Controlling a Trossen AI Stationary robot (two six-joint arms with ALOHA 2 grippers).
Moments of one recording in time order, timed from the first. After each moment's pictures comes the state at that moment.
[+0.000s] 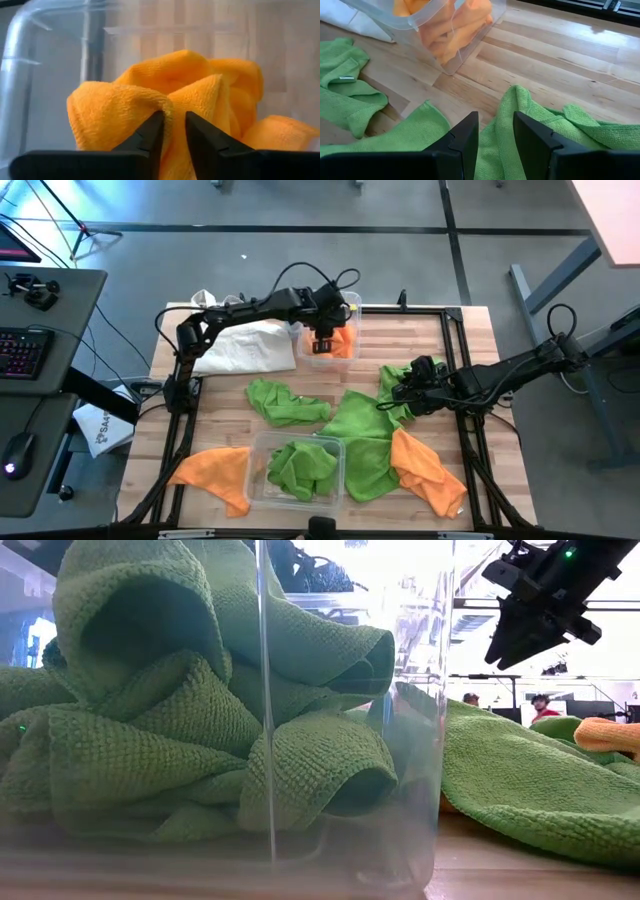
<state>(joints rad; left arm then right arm) 0.41 2.06 1.85 -0.82 -0.08 0.48 0.30 1.07 0.79 -0.90 0.73 1.26</state>
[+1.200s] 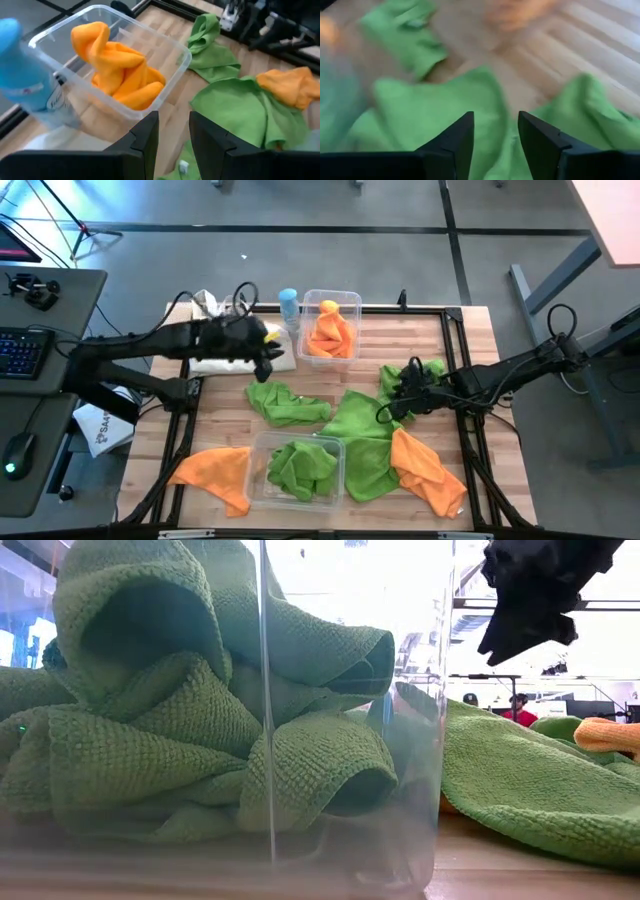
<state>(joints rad) 0.13 1.10 1.10 -0.62 -0.21 -0.30 0.30 1.07 0.79 -0.70 0.48 0.95</state>
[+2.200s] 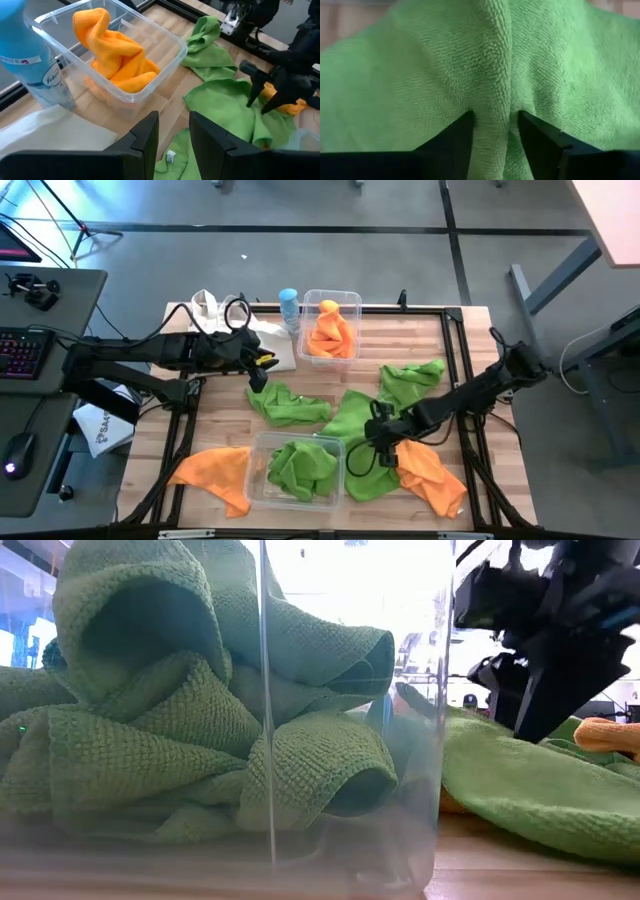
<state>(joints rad) -0.02 1.05 1.06 -0.65 -0.35 -0.47 0.41 1.55 0.81 -0.36 0.13 0.39</state>
